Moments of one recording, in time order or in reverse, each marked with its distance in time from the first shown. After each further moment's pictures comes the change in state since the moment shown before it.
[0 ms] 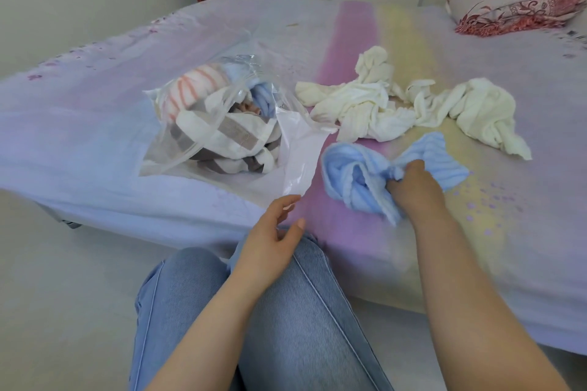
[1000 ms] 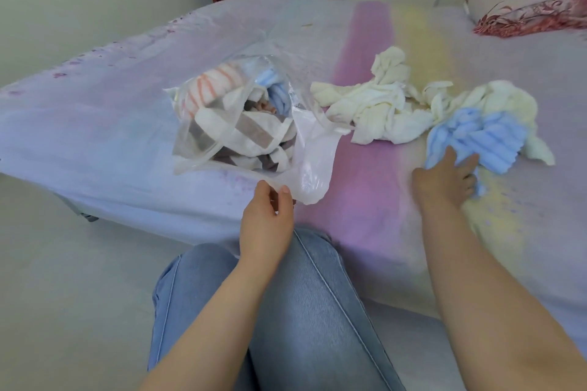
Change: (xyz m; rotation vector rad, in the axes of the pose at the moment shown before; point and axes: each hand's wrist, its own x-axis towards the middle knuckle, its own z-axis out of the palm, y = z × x) left_hand 0.015 0.018 -0.014 0.096 0.364 -0.095; right_hand 0.046 0.010 0.024 0.002 0.357 0.198
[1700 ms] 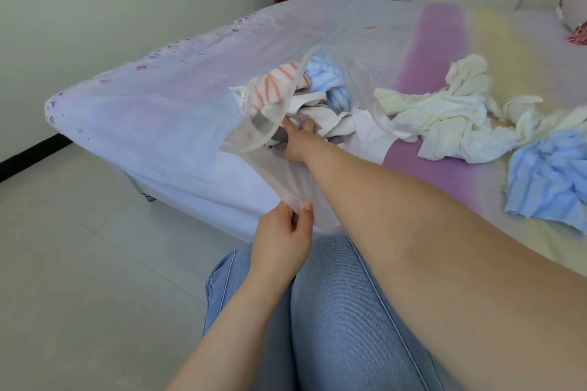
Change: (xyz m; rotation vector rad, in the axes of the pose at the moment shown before) left_hand 0.002 -0.014 -0.062 0.076 0.062 0.001; right_hand -0.172 -0.276 0.062 -0.244 -0.845 -0.883
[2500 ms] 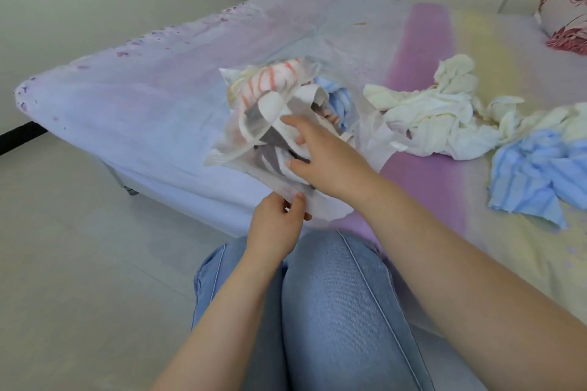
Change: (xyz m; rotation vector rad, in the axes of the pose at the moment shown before) left_hand 0.022 -0.012 0.009 -0.039 -0.103 -0.132; right_hand -0.120 0.029 -0.008 0.188 0.326 -0.366
